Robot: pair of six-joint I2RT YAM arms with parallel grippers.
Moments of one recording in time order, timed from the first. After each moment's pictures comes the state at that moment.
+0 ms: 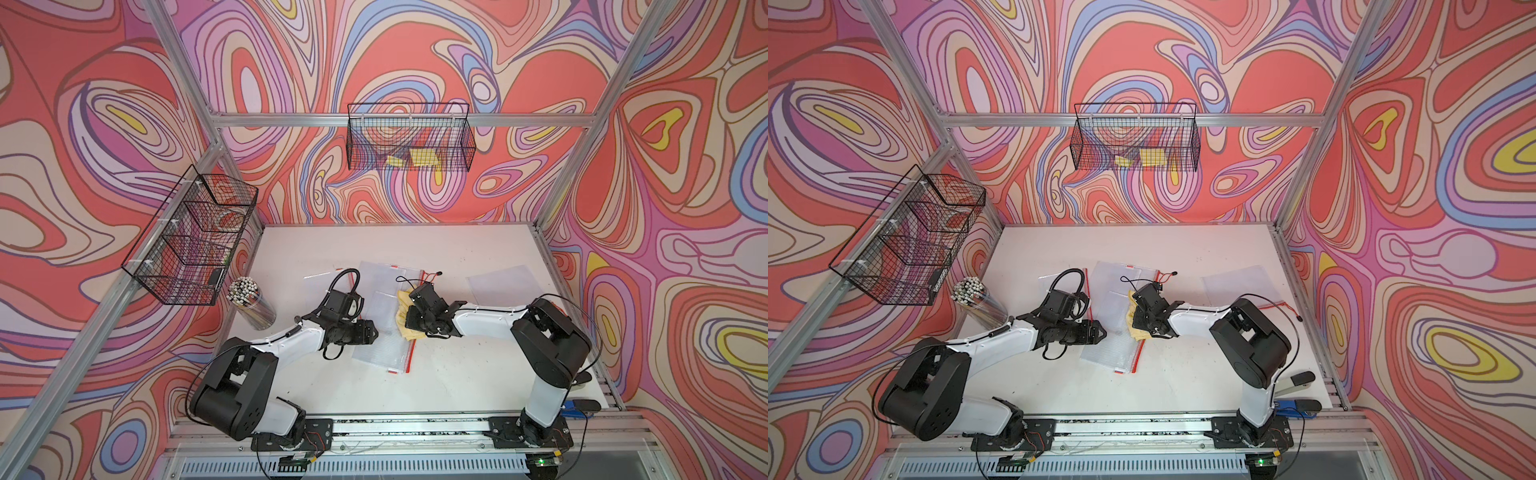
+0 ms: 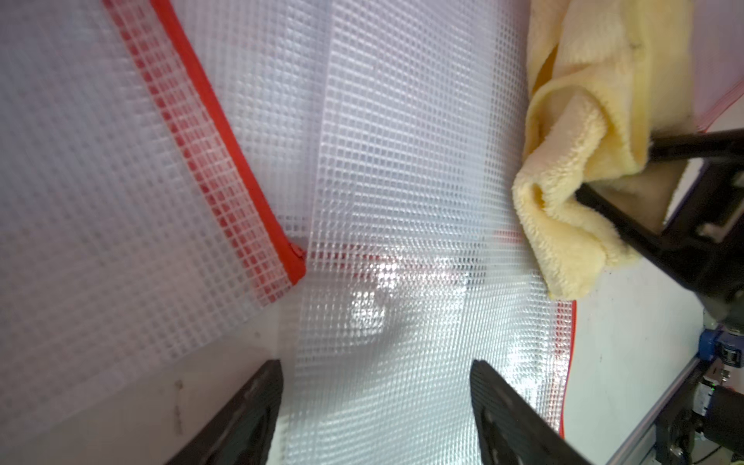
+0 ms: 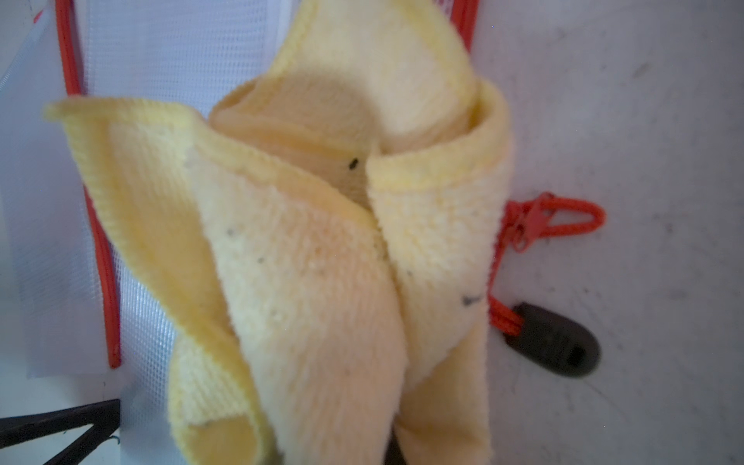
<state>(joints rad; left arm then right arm) -0.42 1.44 0.63 -0.22 0.34 -0.44 0.74 1.83 0.98 -0.14 0.03 0.85</state>
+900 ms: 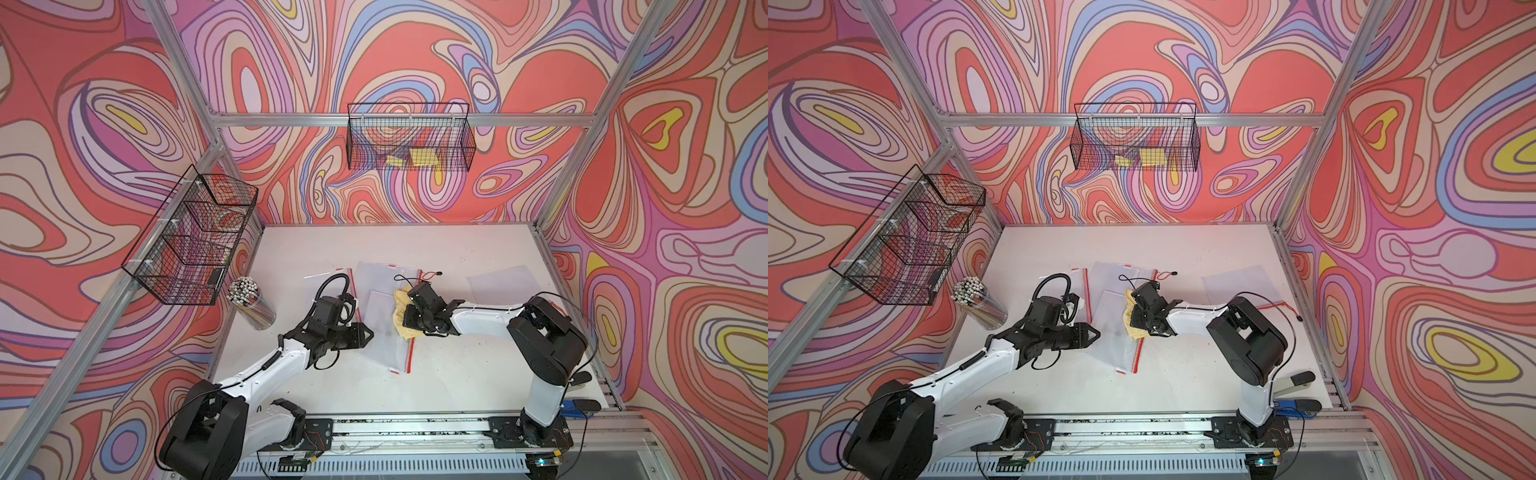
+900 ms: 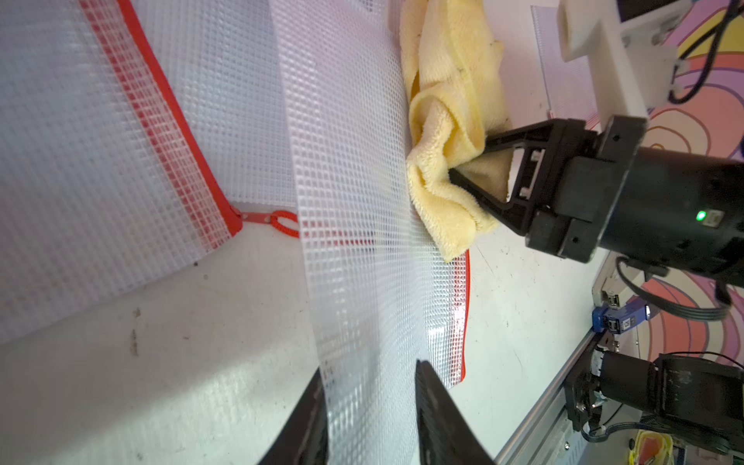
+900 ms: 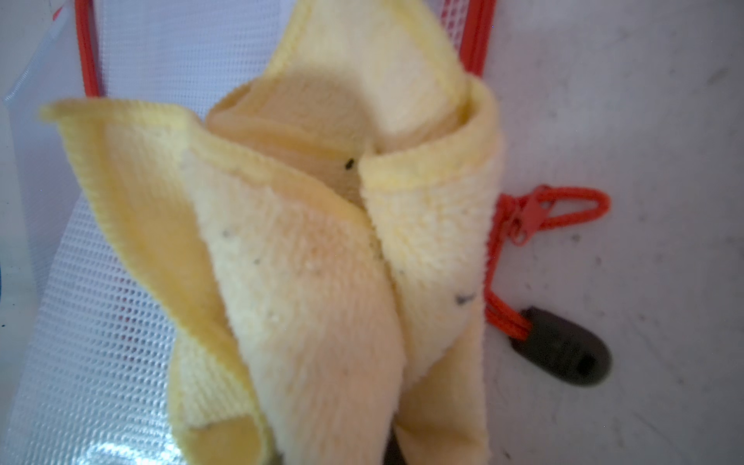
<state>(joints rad) -0.42 1.16 0.50 -0.22 0.42 -0.54 0.74 1.86 1.00 -0.12 0.00 0.84</state>
